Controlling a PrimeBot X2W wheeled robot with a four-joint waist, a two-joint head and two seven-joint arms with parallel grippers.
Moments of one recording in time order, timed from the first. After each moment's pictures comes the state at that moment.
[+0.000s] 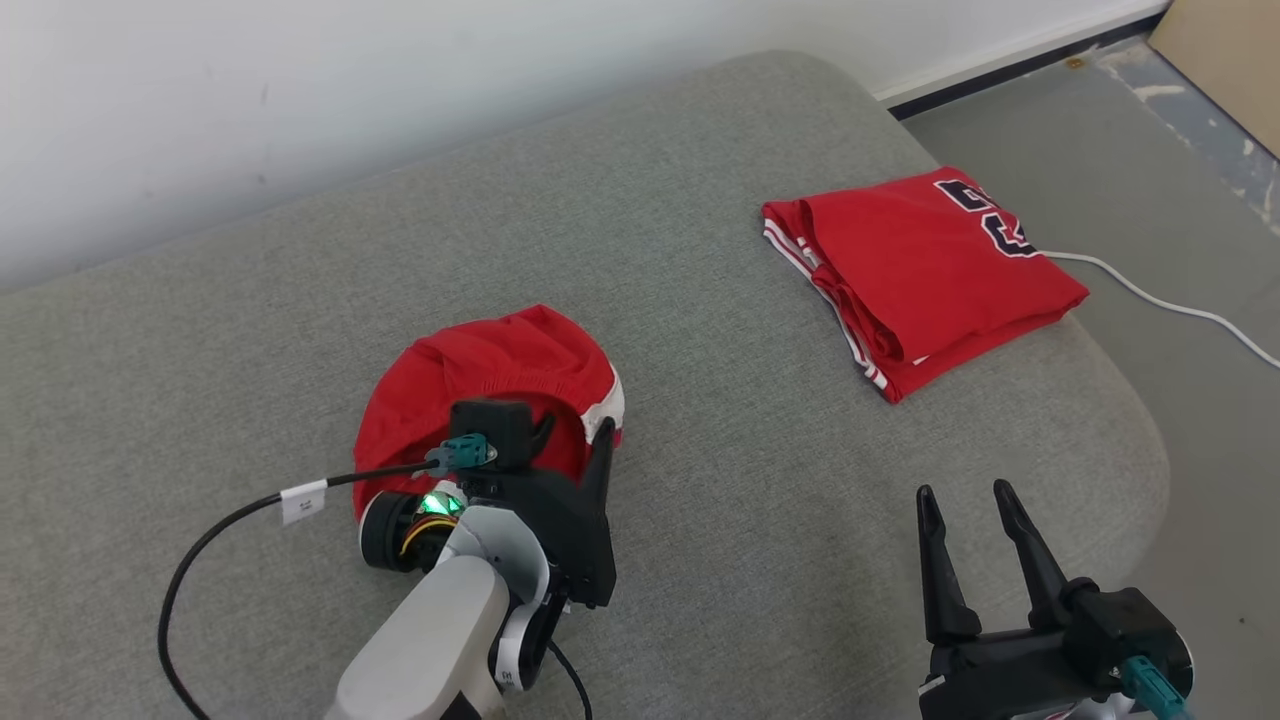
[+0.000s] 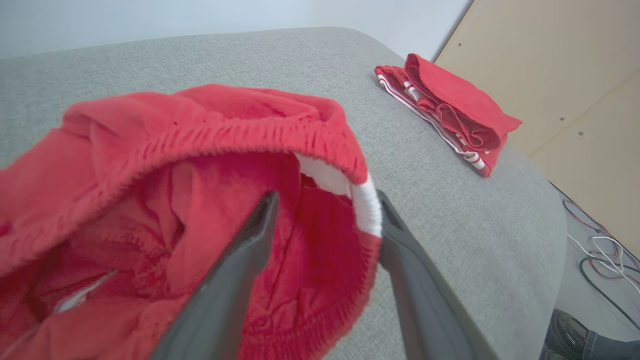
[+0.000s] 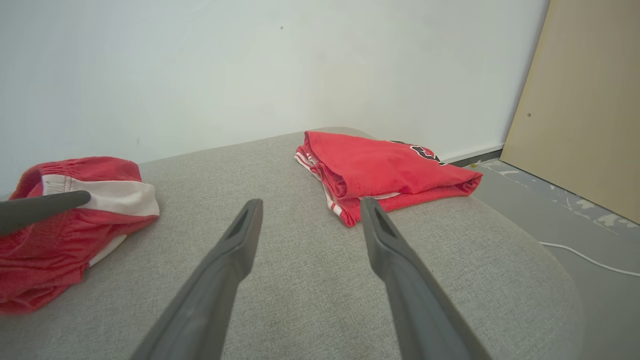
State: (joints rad) left arm -0.62 0.05 -0.57 0.66 -0.60 0.05 0.03; right arm -0.04 -0.05 -0.03 0.16 0.11 0.13 -0.26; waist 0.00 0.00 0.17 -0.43
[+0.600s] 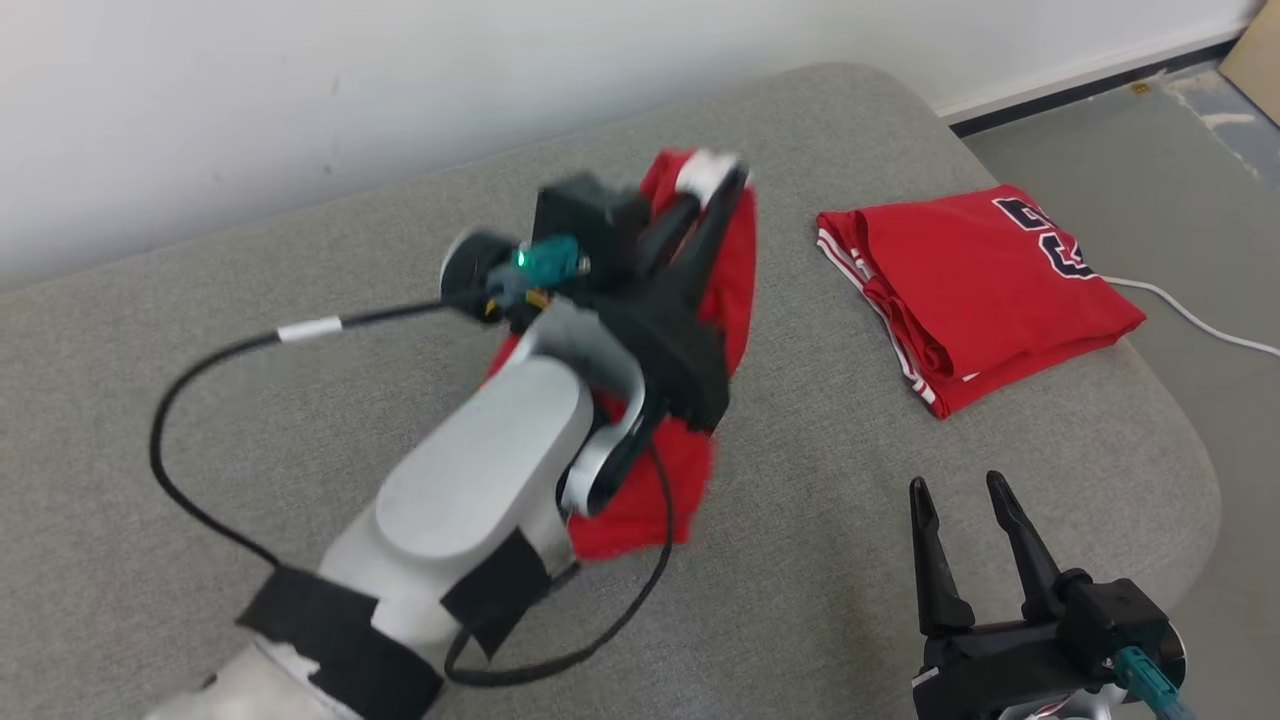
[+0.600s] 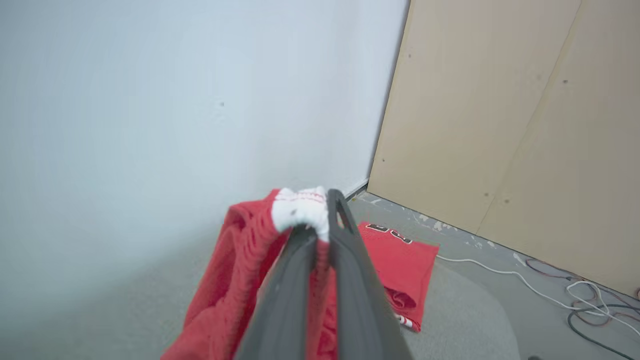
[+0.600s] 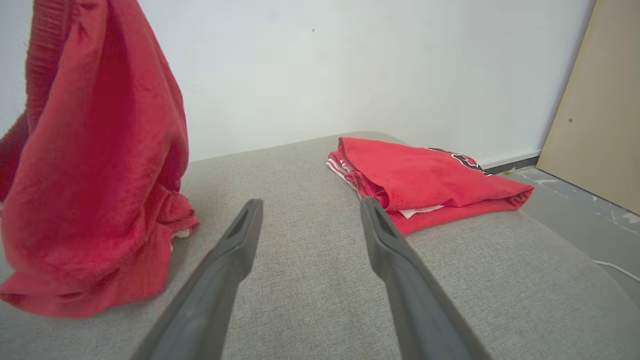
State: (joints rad) left arm -0.92 0.05 -0.77 0.57 -0.69 0.00 -0.08; right arm -0.07 -0.05 -0.02 0.17 0.11 0.13 -0.26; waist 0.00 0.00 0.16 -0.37
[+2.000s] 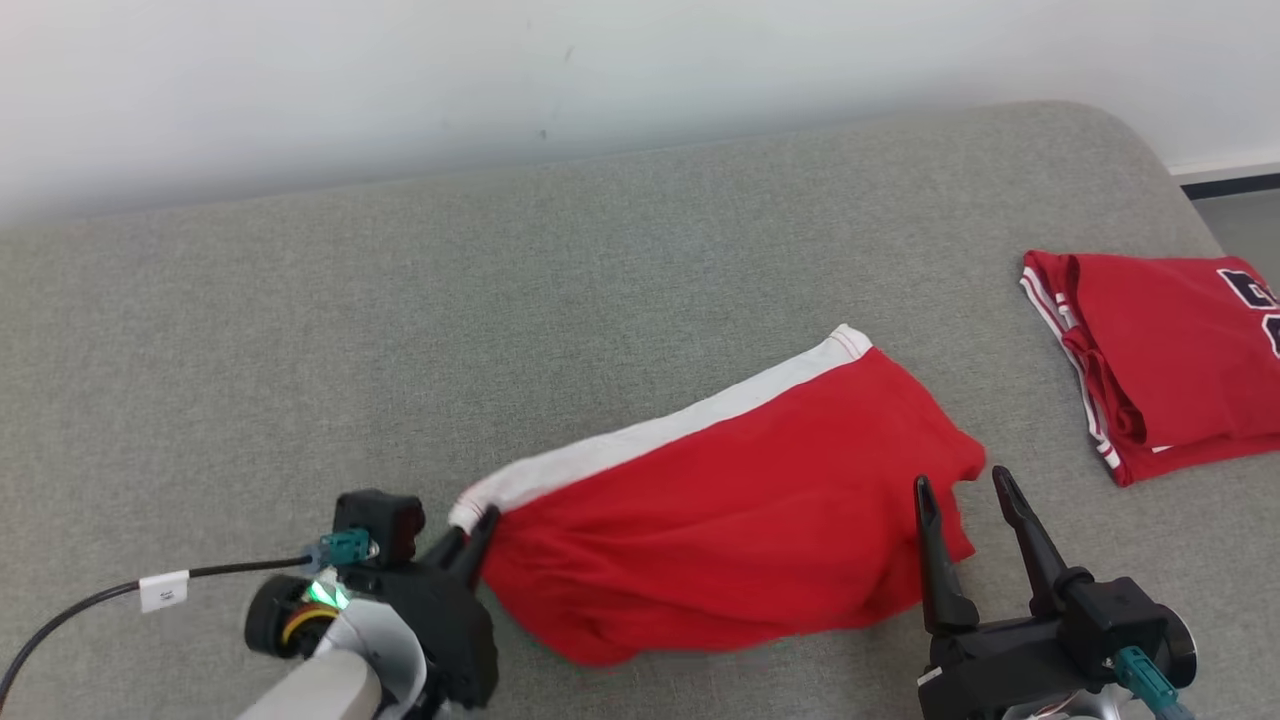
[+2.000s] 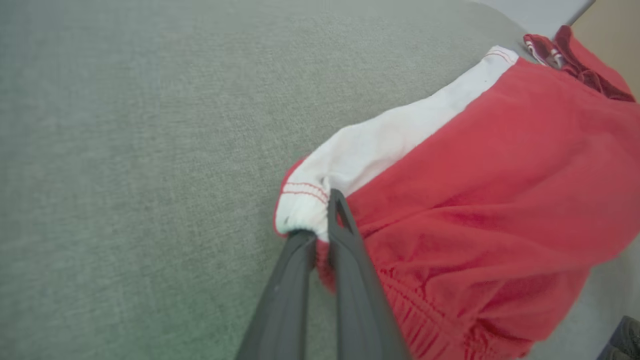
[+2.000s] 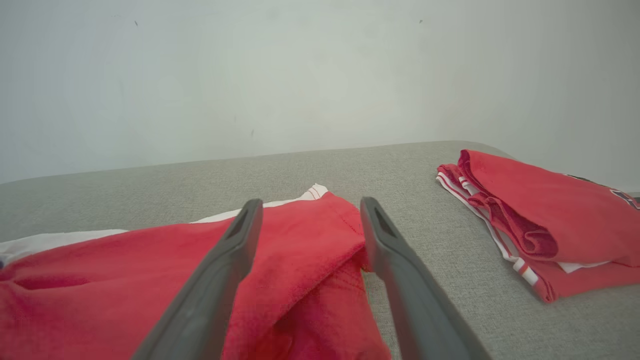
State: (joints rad) left arm -0.50 0.41 -0.83 0.38 -0.91 0.10 0.00; right arm -0.06 -0.05 -0.03 0.16 0.06 0.13 -0.26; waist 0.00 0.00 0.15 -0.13
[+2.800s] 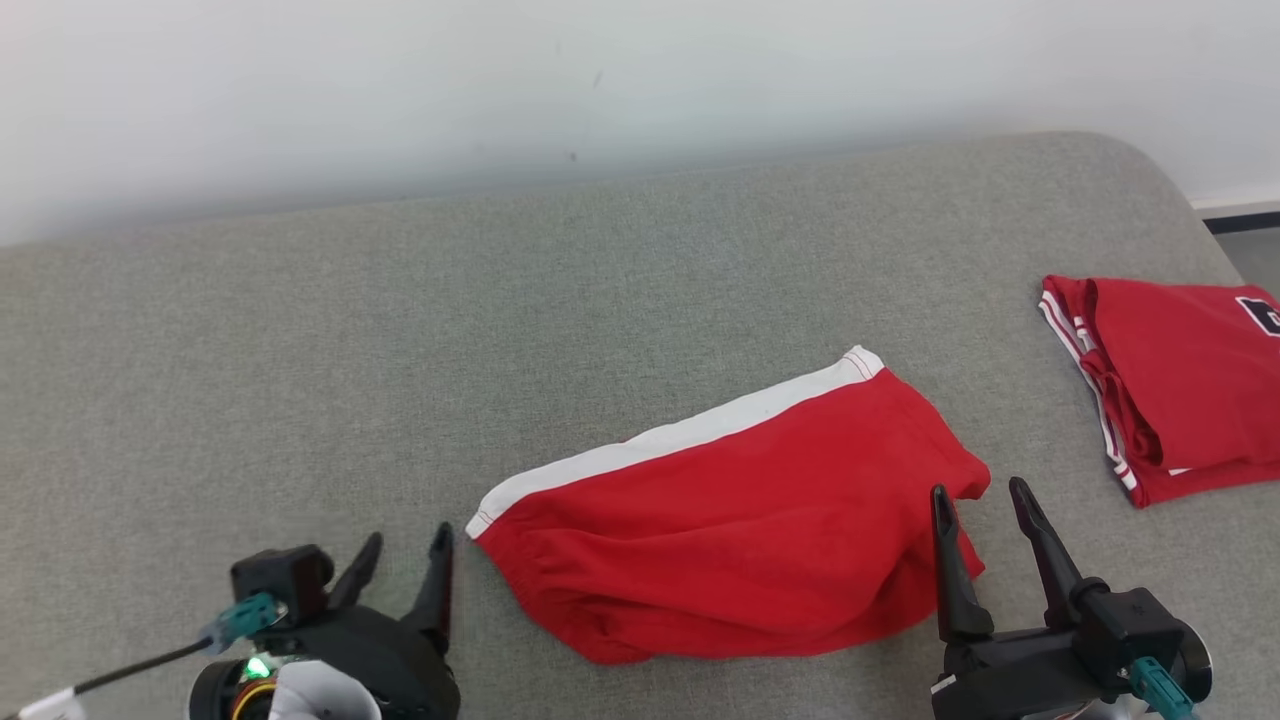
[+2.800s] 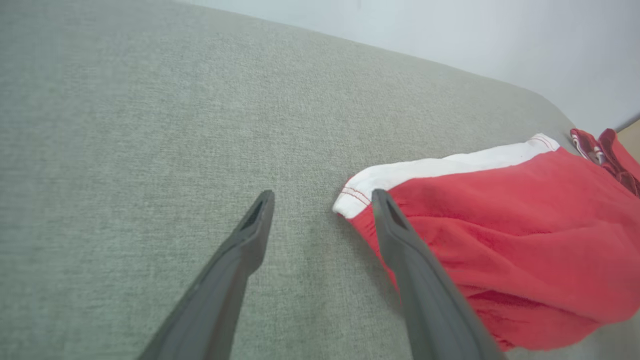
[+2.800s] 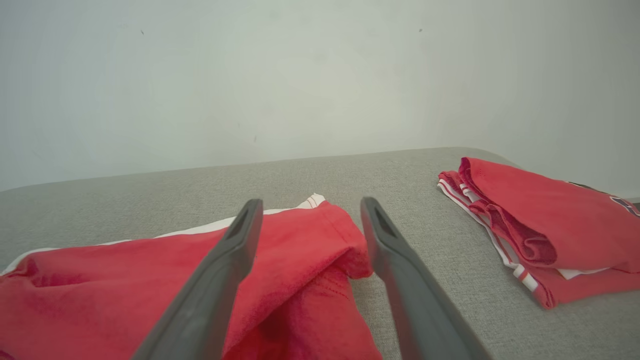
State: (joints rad) left arm -0.34 0.45 -0.70 0.22 -0.99 0.28 -0.09; right arm -0.04 -0.05 -0.06 0.15 0.06 0.13 -0.26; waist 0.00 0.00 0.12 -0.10
